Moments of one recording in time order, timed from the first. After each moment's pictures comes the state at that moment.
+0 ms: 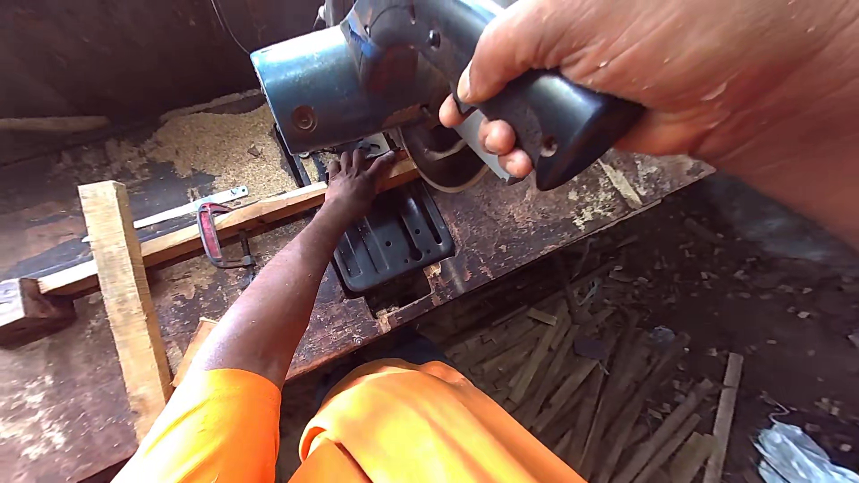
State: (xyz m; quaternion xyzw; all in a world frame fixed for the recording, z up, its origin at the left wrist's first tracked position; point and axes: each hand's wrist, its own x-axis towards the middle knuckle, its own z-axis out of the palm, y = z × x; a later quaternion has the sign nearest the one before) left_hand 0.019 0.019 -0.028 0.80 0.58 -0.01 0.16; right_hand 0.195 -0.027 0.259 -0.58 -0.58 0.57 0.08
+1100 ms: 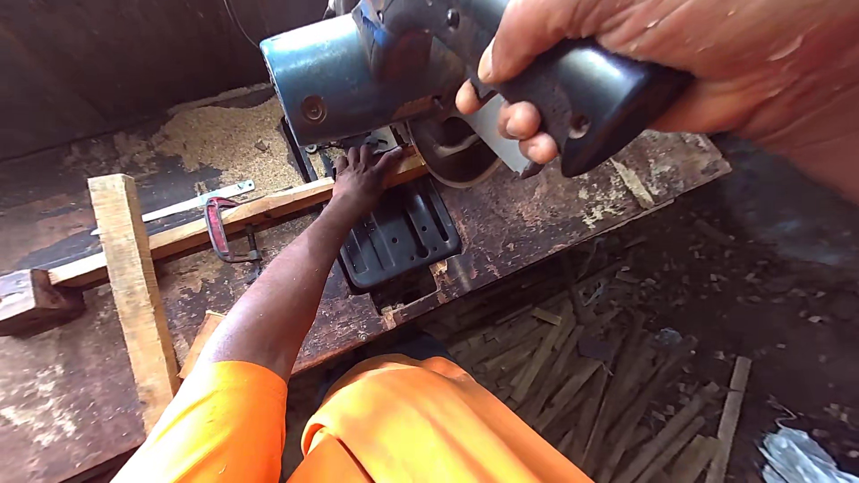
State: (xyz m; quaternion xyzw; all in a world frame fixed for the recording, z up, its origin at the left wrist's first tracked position) left_hand 0.020 0.020 -0.032 0.80 0.58 -0.01 0.16; right_hand 0.177 -0.048 0.268 -0.59 -0.58 0.53 0.18
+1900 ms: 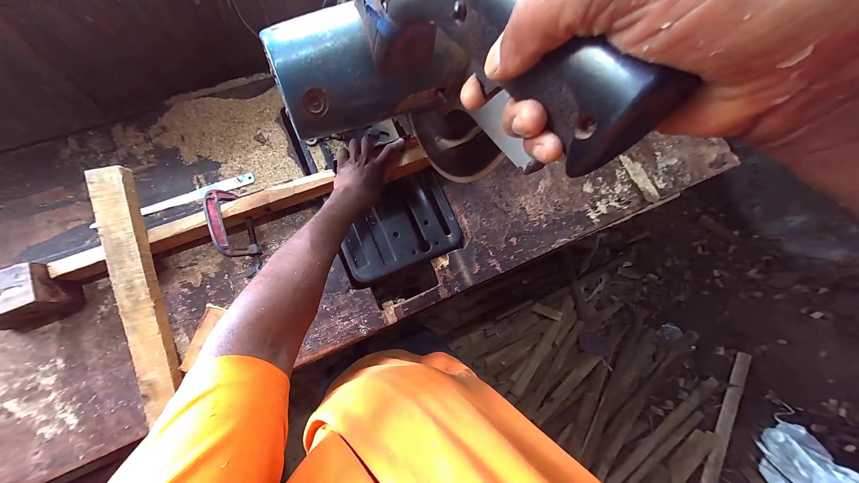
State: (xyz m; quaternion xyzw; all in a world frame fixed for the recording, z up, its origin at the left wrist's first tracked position) left_hand 0.021 0.019 -0.028 0.80 0.58 -0.01 0.16; right_hand 0.175 -0.055 0.262 -0.58 -0.58 0.54 0.20
